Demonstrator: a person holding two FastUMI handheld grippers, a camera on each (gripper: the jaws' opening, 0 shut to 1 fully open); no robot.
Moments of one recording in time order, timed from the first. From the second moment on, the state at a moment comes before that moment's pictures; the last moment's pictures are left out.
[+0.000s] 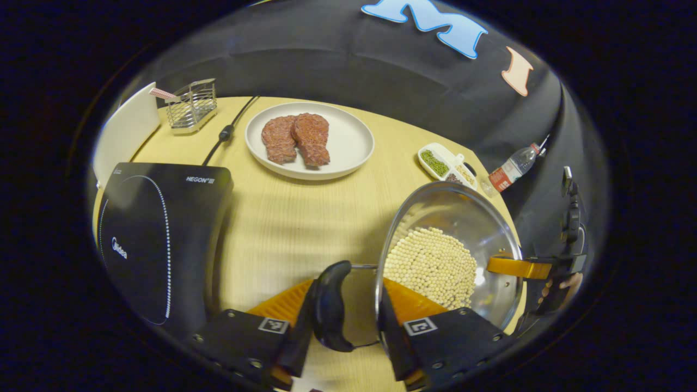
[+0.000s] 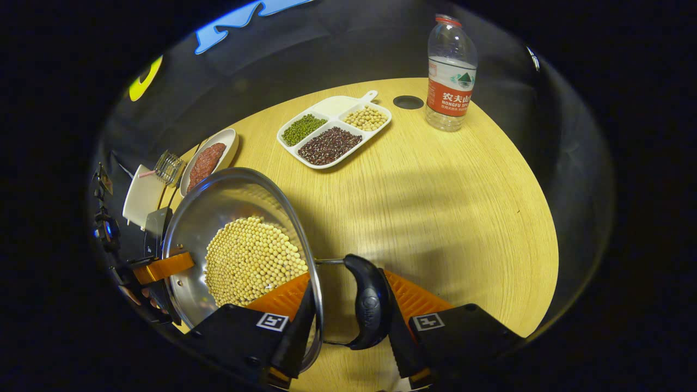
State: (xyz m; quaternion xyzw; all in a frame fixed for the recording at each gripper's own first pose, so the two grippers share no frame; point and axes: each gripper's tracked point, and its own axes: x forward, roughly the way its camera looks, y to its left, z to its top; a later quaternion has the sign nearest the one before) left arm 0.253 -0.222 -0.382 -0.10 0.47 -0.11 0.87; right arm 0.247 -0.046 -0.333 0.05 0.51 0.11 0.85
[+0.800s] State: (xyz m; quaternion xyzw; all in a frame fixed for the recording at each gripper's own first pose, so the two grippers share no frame) left arm 0.231 -0.216 -0.364 -0.09 0.47 -0.13 0.87; right arm 0.208 -0.044 -0.315 0.05 0.51 0.10 0.85
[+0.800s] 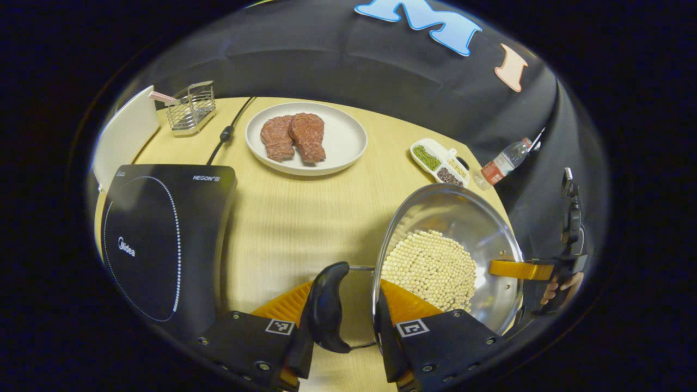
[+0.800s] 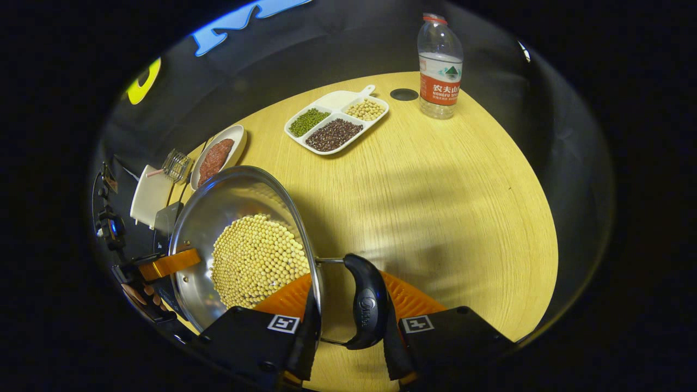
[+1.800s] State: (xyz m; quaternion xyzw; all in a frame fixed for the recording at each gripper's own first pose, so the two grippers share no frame) left arm 0.150 -0.069 -0.274 -0.08 0.45 -0.14 0.88; right arm 0.093 0.080 -0.249 0.07 0.49 0.12 0.86
